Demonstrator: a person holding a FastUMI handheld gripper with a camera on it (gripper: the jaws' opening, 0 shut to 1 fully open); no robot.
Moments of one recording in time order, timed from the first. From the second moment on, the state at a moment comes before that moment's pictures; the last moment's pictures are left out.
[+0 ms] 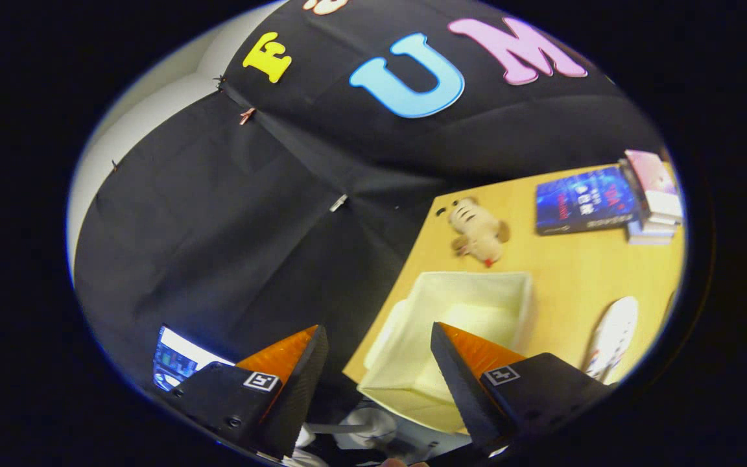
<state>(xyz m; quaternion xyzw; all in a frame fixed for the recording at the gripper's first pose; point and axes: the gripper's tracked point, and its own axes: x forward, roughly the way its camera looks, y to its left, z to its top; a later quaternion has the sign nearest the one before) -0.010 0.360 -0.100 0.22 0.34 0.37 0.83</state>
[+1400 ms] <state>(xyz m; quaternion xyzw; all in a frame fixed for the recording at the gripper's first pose) 0.003 0.113 -0.406 -0.04 0.46 0.13 0.88</state>
